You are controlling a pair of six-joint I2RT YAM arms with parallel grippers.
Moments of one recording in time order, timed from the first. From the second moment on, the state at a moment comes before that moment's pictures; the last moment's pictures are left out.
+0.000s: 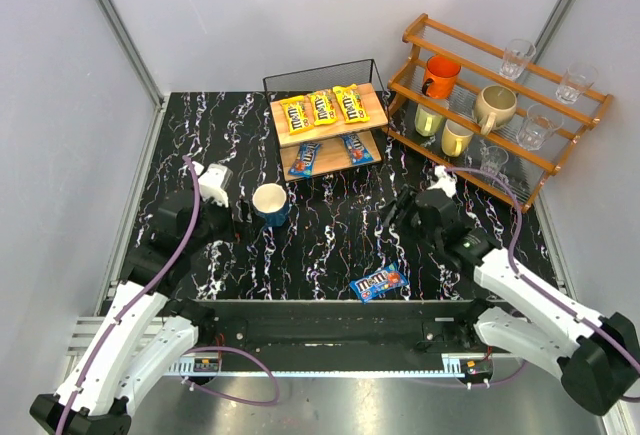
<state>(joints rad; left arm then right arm) -0.36 0.63 0.73 -0.59 0.17 -0.19 0.62 0.96 0.61 -0.15 0.19 0.89</state>
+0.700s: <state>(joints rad) -0.36 0.39 0.37 -0.08 -0.35 -0.12 0.62 0.81 0.50 -0.54 0.06 0.98</state>
